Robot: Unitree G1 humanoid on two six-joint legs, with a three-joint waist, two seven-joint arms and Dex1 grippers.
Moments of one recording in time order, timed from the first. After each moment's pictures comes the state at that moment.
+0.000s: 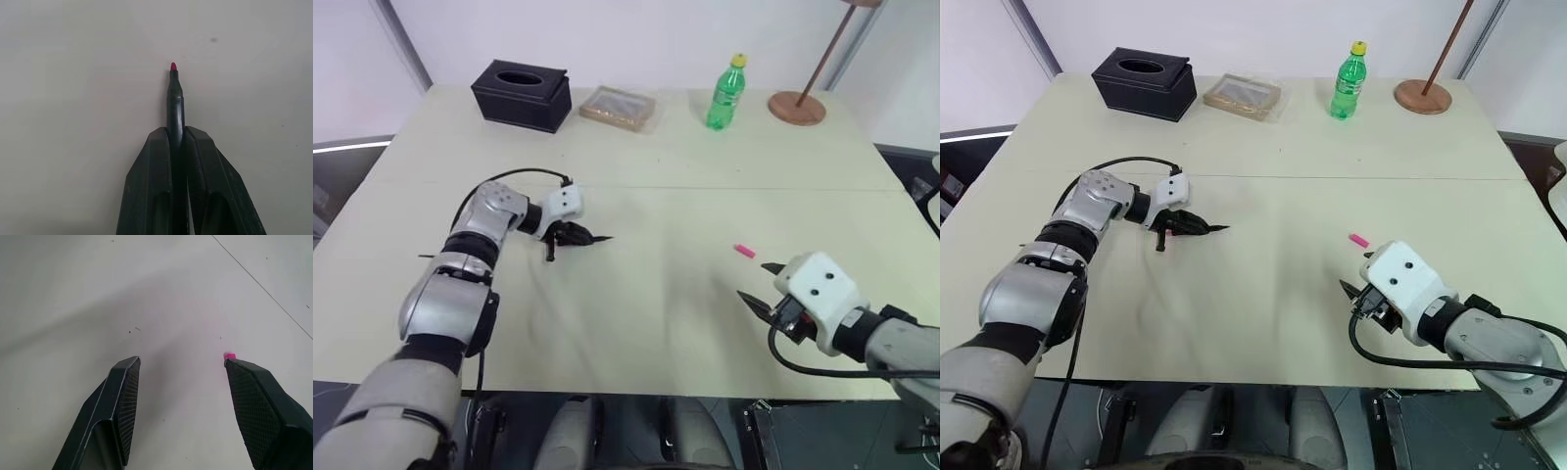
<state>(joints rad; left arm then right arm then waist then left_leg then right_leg) -1.10 0.43 -0.20 1.21 0.16 -0.32 -1.33 0.20 -0.97 -0.34 -1.02 0.57 0.95 0.36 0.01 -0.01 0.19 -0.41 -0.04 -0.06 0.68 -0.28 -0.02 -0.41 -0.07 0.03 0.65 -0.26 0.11</state>
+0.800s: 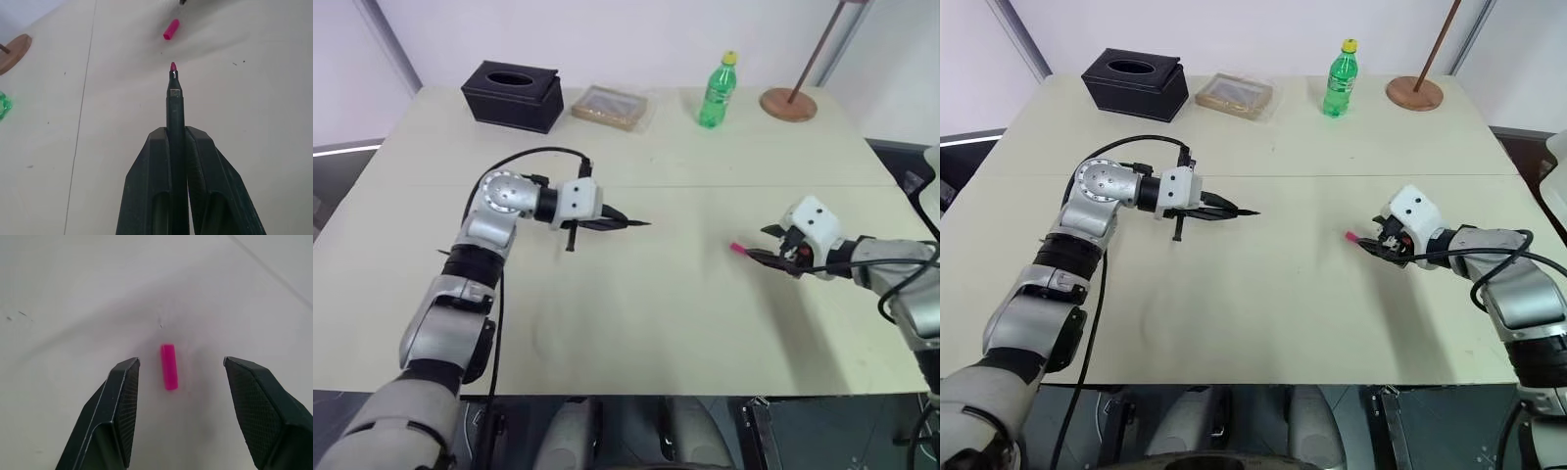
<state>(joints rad) -0.93 0.46 -0.18 0.65 0.01 -0.36 -1.36 -0.36 -0.93 0.02 0.00 0.29 0.49 0.83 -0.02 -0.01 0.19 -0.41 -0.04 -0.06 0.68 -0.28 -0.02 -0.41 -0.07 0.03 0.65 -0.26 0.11</state>
